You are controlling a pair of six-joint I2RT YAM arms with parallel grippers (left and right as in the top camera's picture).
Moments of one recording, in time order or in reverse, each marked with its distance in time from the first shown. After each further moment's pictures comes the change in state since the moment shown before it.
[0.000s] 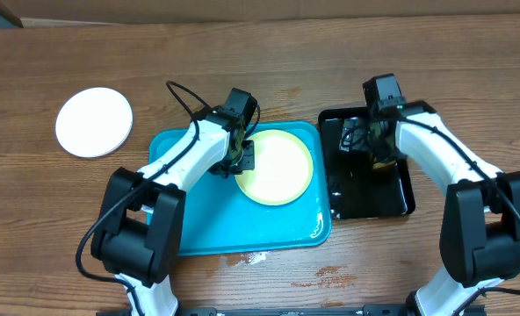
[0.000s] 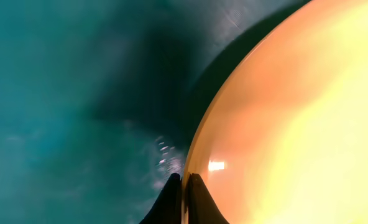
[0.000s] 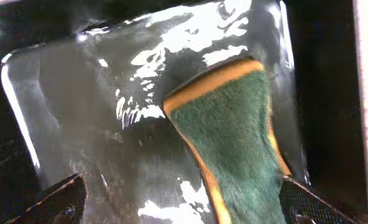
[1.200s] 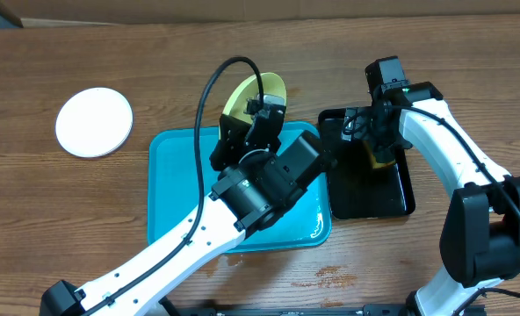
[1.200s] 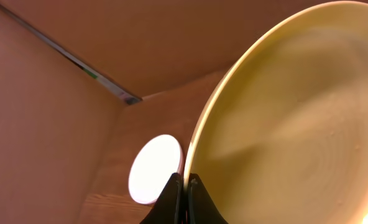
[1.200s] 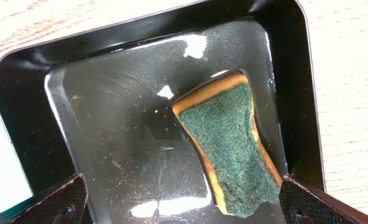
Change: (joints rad) left arm -0.489 -0.448 0.021 -0.010 -1.162 0.087; right arm 0.000 0.000 0.117 -0.119 0.000 0.000
